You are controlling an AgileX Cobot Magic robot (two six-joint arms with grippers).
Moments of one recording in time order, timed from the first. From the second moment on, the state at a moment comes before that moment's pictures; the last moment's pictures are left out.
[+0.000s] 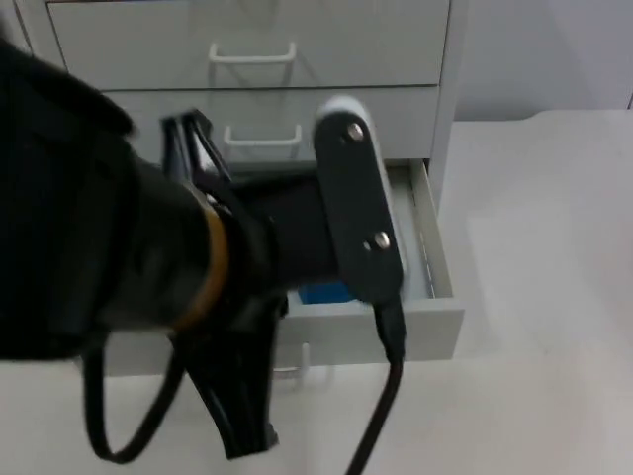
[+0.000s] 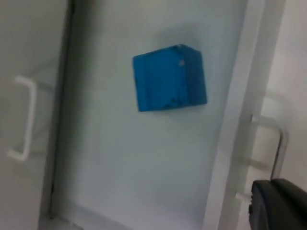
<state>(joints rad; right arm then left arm) 0.08 1.12 -0.82 -0.07 0.78 0.09 -1.03 1.55 -0.69 1.11 0.53 -0.55</state>
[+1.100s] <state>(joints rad) 0.08 1.12 -0.82 -0.08 0.76 0.09 -0.88 1.82 -0.61 1.74 0.44 -1.18</state>
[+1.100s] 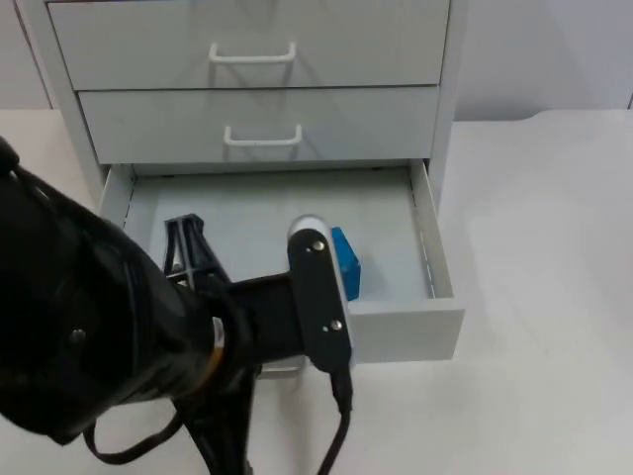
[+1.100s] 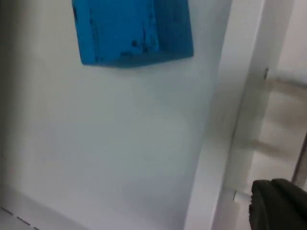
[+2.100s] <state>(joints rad) 0.08 1.12 -0.82 -0.08 0.76 0.10 -0.66 1.98 -0.86 1.74 0.39 -1.15</state>
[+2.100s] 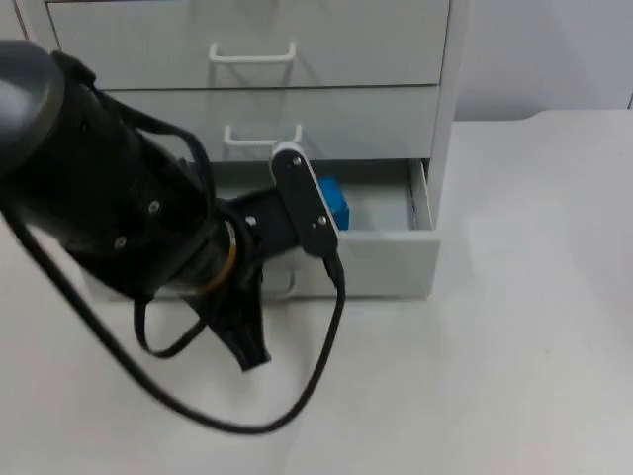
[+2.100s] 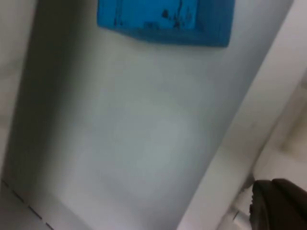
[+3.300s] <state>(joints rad) 0.08 1.12 -0.82 -0.08 0.72 0.10 -0.62 2.00 -0.94 1.69 0.45 -1.16</state>
